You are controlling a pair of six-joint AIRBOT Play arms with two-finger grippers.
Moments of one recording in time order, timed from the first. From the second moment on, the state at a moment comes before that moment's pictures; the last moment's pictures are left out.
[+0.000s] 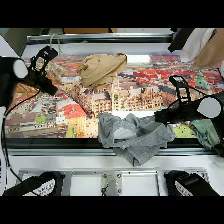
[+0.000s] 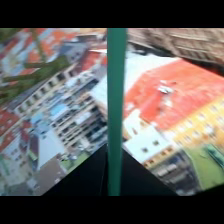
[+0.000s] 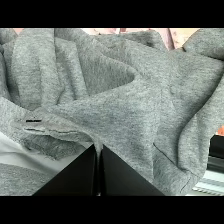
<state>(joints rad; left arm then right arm) -0.08 -1.26 1.48 1.56 -1.36 -0.97 0.27 -0.91 1.08 -1.42 1.41 1.73</state>
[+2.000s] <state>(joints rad) -0.28 -1.17 0.94 1.04 -1.55 -0.26 0.27 -0.91 1.08 -1.42 1.41 1.73</state>
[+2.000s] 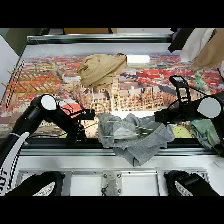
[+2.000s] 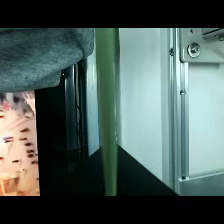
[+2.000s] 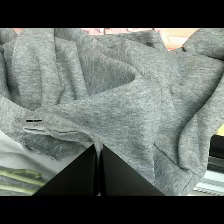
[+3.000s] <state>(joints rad) -0.35 -1.27 0.94 0.91 -1.45 -0.30 0.32 -0.92 1.27 -1.34 1.49 1.68</state>
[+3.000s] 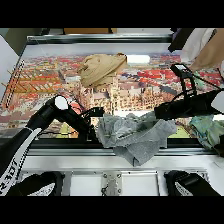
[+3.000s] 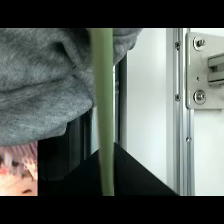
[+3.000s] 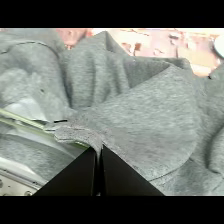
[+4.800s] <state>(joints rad) -0.35 -1.27 0.94 0.89 -1.43 -0.30 0.71 -1.14 1.47 -1.40 1.35 1.91</state>
